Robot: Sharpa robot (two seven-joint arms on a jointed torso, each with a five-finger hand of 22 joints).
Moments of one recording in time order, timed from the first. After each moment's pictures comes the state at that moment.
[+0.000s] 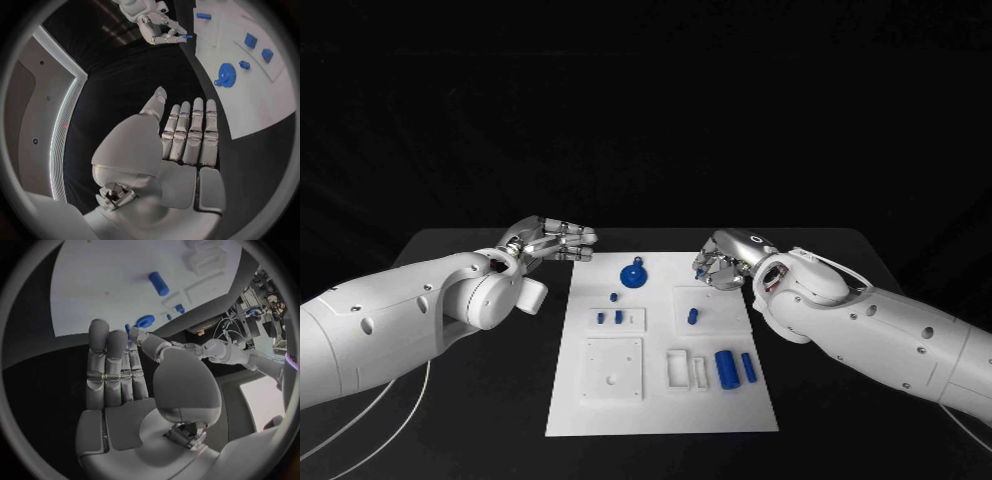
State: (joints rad) left arm 1.32 -0.72 -0.10 1.24 -0.20 -0.21 0.22; left_hand 1.37 0.04 -0.01 -0.09 0.08 1.02 0.15 0.06 0.06 1.08 0.14 0.06 0.06 1.11 0.14 0.06 0.07 0.03 0.98 0.12 0.09 0.08; right arm 1.02 -0.75 0.27 1.41 -1.69 -0.30 -0.21; right_hand 1.26 -0.14 0.67 -0.21 0.17 1.28 0.07 0.06 0.07 1.37 0.02 0.06 0.06 1.45 -0.07 0.79 0.60 0.11 1.45 -0.09 0.53 0.81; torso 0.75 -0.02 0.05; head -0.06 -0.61
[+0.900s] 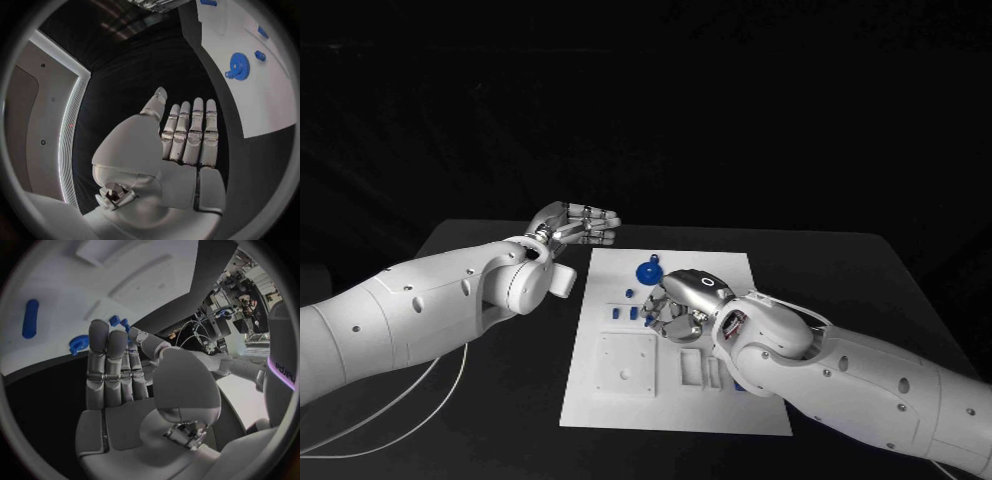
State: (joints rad) left arm 1.32 -0.66 -0.10 1.20 -0.17 -0.30 0.30; left_hand 1.38 0.04 -0.01 -0.09 0.08 1.03 0.14 0.06 0.06 1.09 0.14 0.06 0.06 1.11 0.14 0.06 0.07 0.03 0.98 0.12 0.09 0.08; right arm 0.97 -0.63 0.16 1.55 -1.75 -0.30 -0.17; right_hand 1.26 -0.14 0.66 -0.21 0.18 1.28 0.07 0.06 0.07 1.37 0.02 0.06 0.06 1.45 -0.07 0.79 0.59 0.11 1.45 -0.09 0.51 0.84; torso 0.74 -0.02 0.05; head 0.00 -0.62
